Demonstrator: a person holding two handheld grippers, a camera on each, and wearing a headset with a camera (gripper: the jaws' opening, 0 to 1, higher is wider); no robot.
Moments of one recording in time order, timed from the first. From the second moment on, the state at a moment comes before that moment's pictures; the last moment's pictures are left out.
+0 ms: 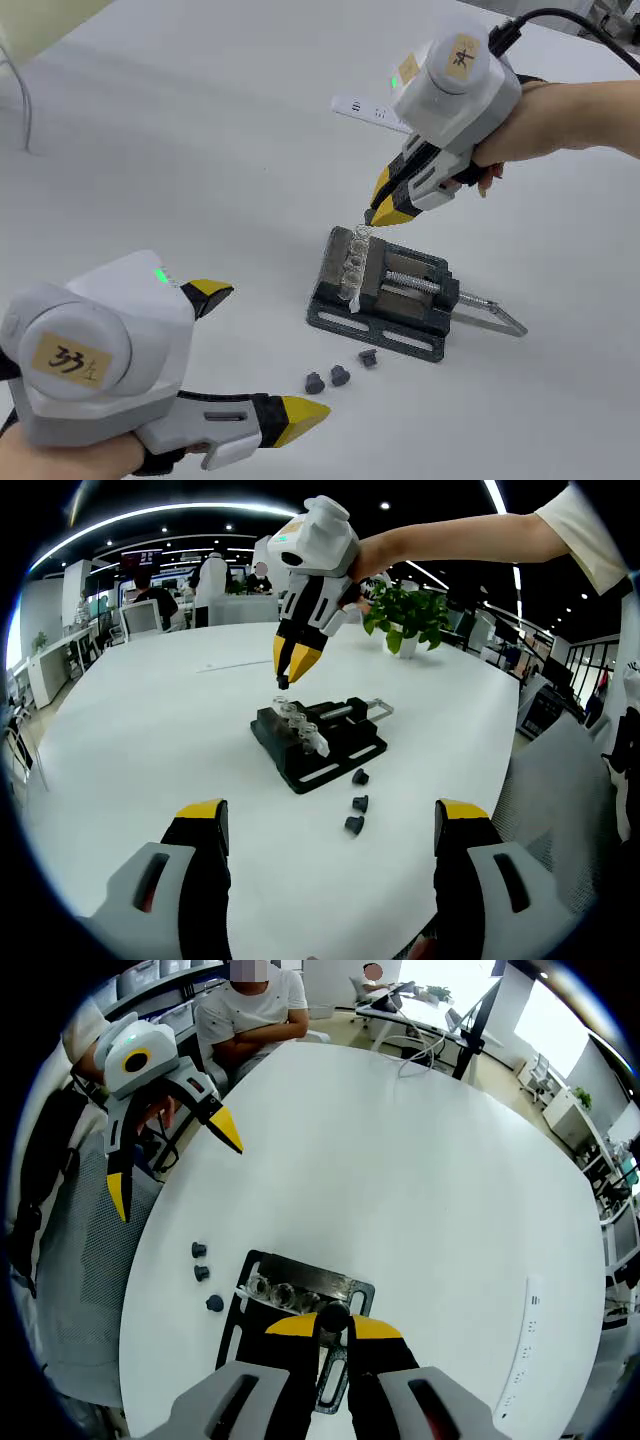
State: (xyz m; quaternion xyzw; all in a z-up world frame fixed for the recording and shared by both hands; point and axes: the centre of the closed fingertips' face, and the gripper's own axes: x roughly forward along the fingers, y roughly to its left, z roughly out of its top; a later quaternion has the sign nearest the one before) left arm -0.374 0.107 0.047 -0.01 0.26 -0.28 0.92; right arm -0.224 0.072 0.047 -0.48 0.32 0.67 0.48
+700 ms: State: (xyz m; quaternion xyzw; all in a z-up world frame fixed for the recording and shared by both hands) left arm -0.375 0.104 0.043 -0.01 0.27 -0.28 0.92; right arm -0.219 0.072 0.036 -0.49 0.32 0.67 0.46
